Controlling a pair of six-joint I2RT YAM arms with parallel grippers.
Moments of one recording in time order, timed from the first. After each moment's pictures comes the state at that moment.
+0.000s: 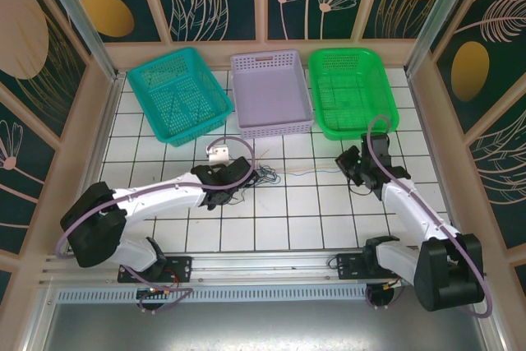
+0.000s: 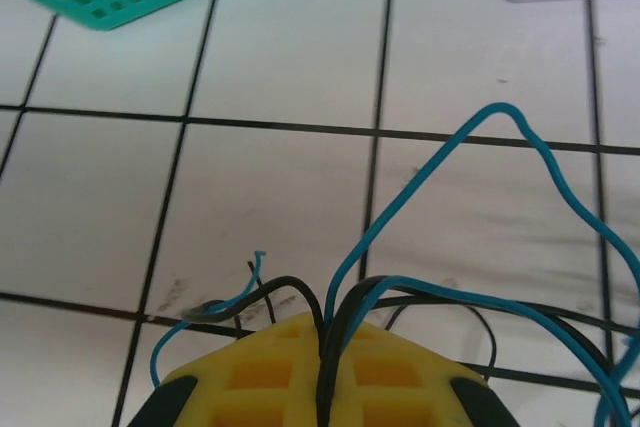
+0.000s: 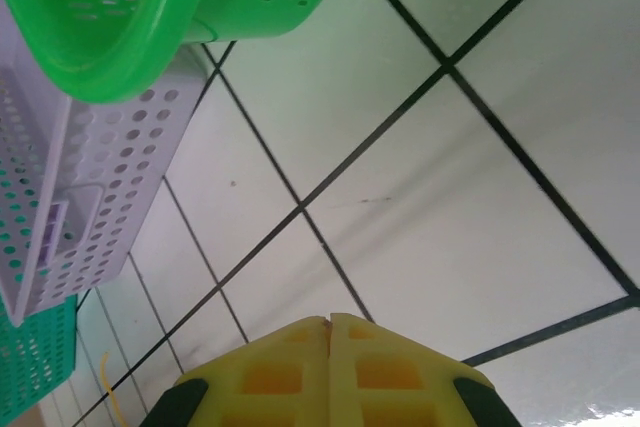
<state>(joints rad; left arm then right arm) -0.94 1.47 0.87 -0.67 -0.68 -0.97 0.17 1.08 0.57 -0.34 -0.19 0.99</state>
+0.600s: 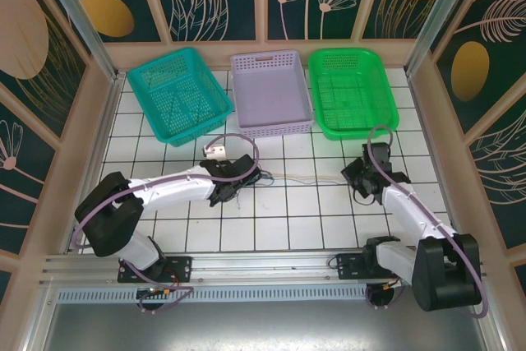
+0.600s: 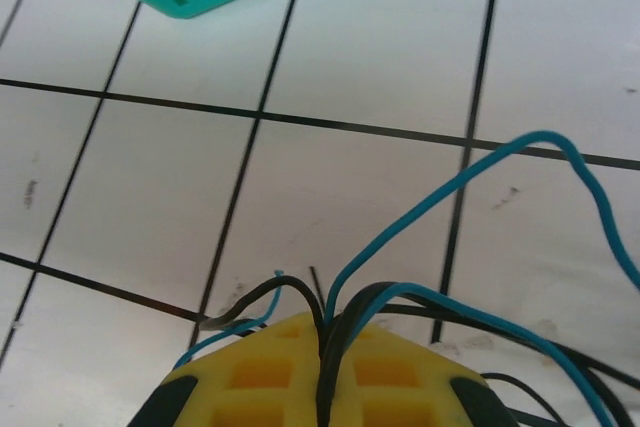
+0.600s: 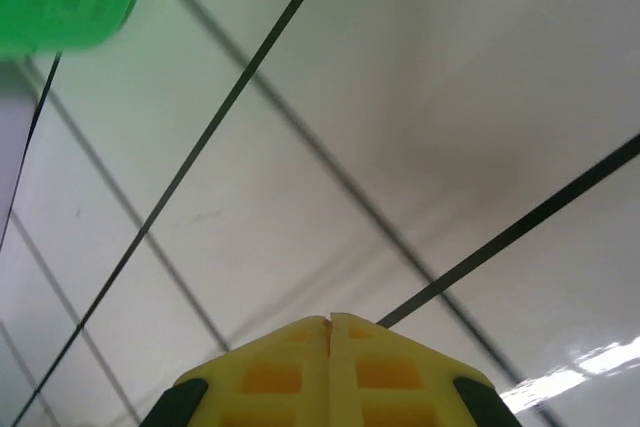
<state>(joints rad) -0.90 1.57 0.92 -0.77 -0.74 -1.05 0.10 1.07 0.50 -0.42 -0.08 0.96</state>
